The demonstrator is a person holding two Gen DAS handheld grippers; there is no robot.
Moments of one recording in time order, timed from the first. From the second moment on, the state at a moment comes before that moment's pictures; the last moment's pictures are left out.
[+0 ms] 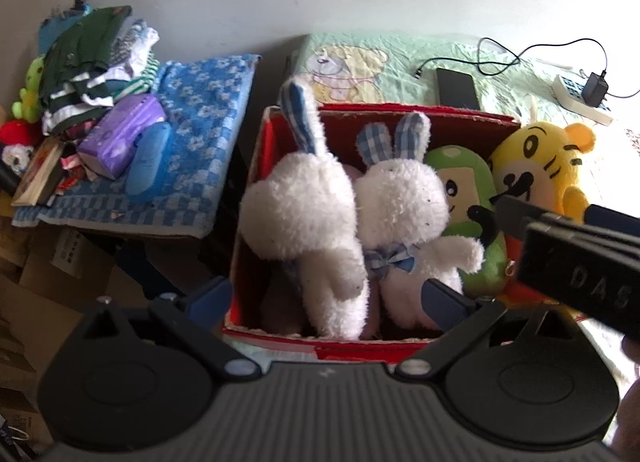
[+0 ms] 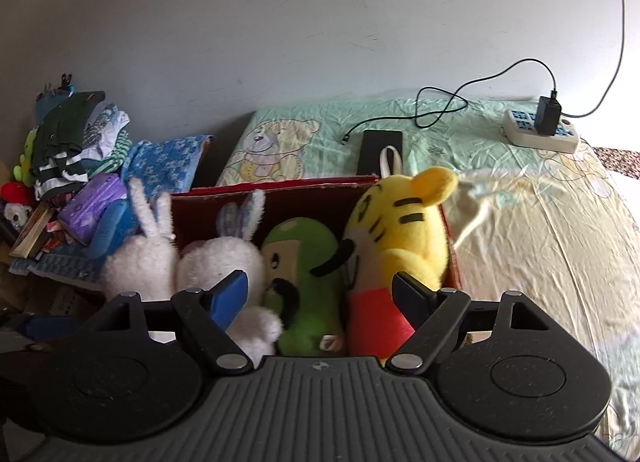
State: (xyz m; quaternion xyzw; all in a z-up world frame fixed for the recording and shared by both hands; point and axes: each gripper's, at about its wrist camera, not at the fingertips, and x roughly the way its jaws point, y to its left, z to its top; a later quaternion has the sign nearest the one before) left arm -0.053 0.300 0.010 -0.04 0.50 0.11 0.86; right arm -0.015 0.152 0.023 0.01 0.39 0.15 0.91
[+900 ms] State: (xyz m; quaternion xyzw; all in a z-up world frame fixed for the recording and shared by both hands) left arm -0.021 0.296 0.005 -0.08 0.58 0.08 0.81; right arm 0.010 0.134 0.032 0.02 0.47 0.12 0.87
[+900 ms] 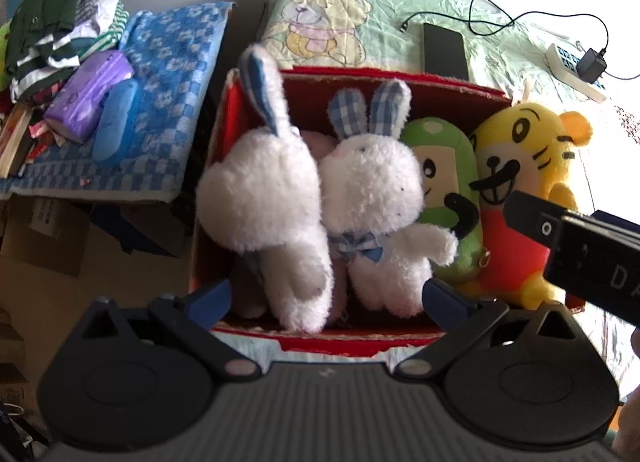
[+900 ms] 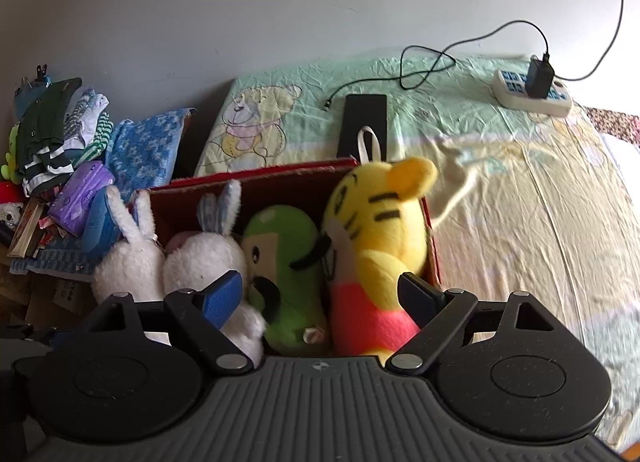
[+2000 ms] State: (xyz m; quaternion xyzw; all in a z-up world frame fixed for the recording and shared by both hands) left arm -0.047 0.287 0.006 -0.06 0.55 0.08 0.83; right arm -0.014 0.129 0.022 0.03 0.48 0.12 0.87
